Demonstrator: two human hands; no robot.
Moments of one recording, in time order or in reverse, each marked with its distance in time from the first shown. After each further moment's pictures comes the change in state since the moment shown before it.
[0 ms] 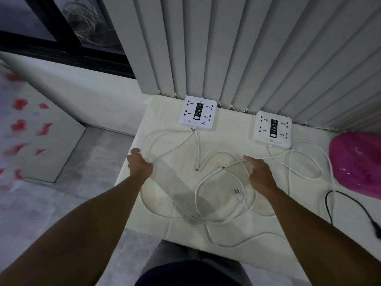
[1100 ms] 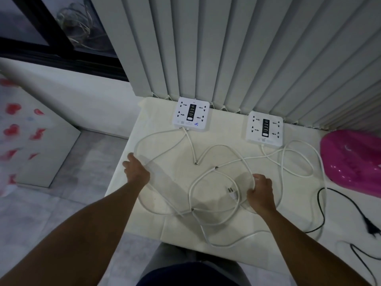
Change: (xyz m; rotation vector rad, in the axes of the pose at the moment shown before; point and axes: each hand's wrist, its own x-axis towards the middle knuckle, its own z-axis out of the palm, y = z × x) left_hand -0.021 0.001 0.015 0.140 0.023 -0.016; right_hand -0.053 0.040 0.022 0.129 0.151 0.204
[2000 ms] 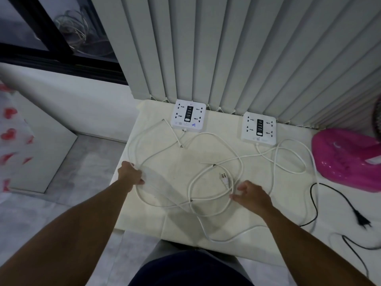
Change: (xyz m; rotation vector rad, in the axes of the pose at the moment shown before) left_hand 0.000 -0.016 -0.035 -0.240 -0.155 -0.138; right_hand -0.023 -0.012 -0.015 -0.219 -0.264 0.021
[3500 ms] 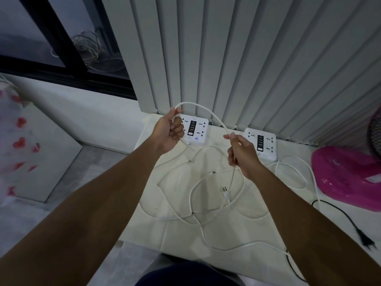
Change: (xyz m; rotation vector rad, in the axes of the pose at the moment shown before) left_hand -0.070 0.189 0.010 -1.052 -0.809 0.275; right_hand 0.024 -0.154 -0.094 0.969 0.024 -0.267
